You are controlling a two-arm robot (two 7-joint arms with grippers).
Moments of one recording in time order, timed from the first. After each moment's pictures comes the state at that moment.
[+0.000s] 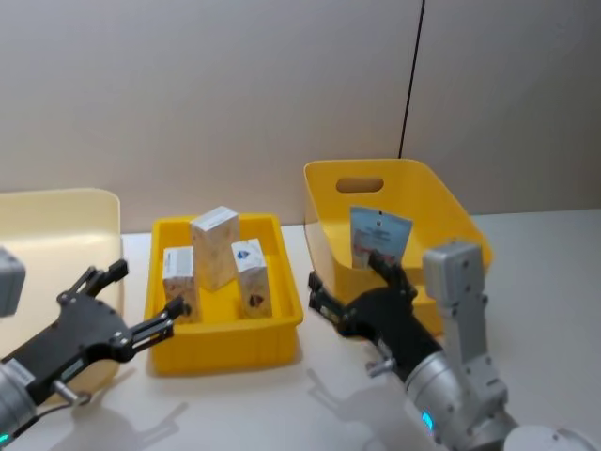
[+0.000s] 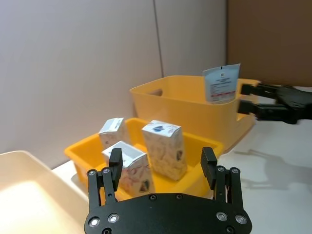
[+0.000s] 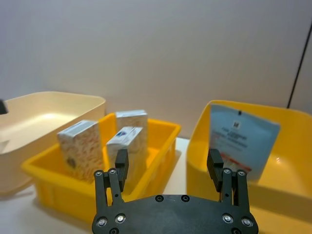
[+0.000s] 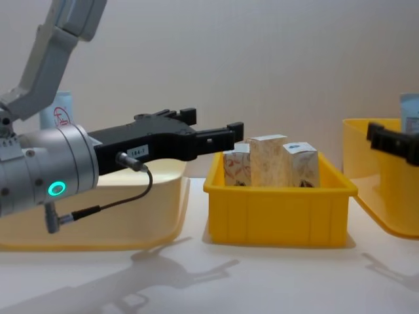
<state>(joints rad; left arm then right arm) -0.39 0.37 0.44 -1.45 -0.44 -0.07 -0.52 0.04 0.31 -0.20 -1.74 0.25 0.04 0.04</state>
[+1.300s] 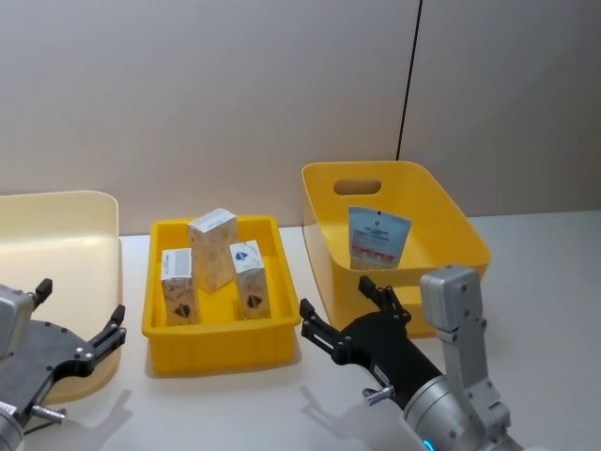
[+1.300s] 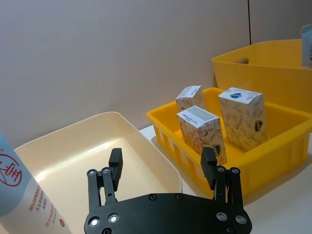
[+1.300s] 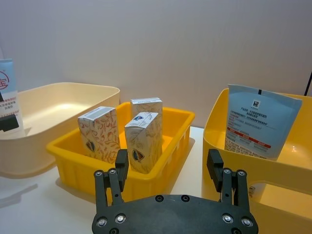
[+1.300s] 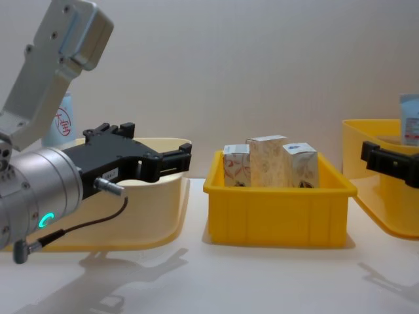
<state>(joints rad) -0.24 0.38 0.45 -1.62 -0.21 0.01 -0.03 -0.02 0.34 -0.22 -1.77 0.29 0.04 0.07</state>
